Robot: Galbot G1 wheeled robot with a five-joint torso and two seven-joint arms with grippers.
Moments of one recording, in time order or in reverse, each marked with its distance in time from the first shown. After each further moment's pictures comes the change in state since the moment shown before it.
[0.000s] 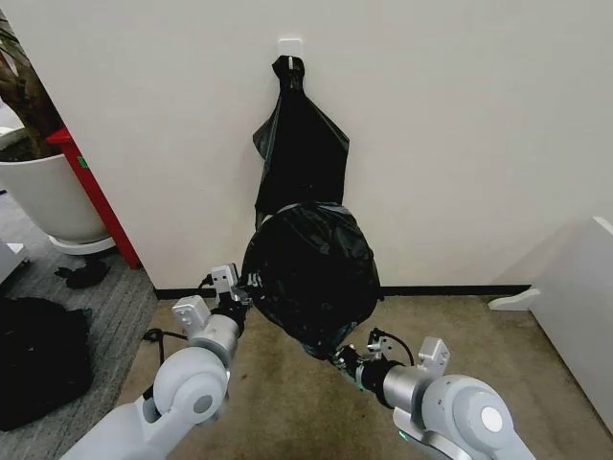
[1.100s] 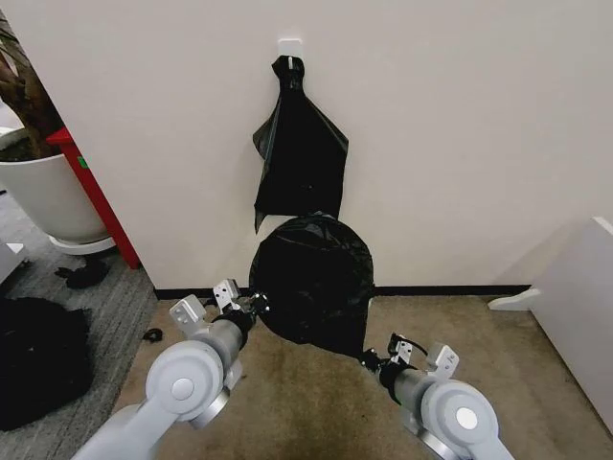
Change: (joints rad) left arm -0.014 -0.030 -0.034 -0.044 -0.410 0.029 -0.179; right arm -0.039 0.001 0.024 -0.117 -0.241 -0.019 -0.073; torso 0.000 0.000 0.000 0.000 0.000
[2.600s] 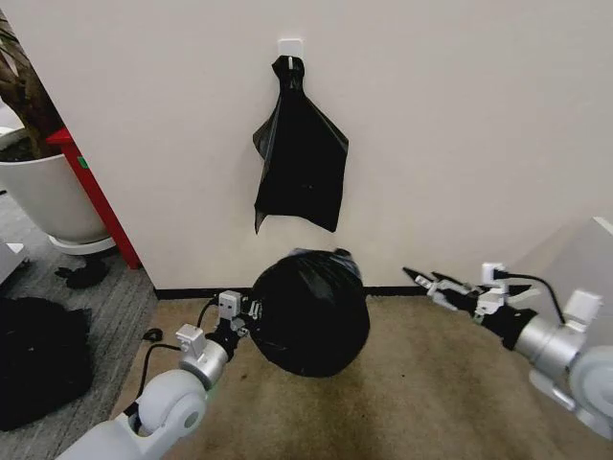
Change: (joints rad) left arm 0.117 0.155 0.026 0.267 0.907 -0.239 0.797; right arm -0.115 -0.355 0.498 0.004 -0.212 -0.116 -1.027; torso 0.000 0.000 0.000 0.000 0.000
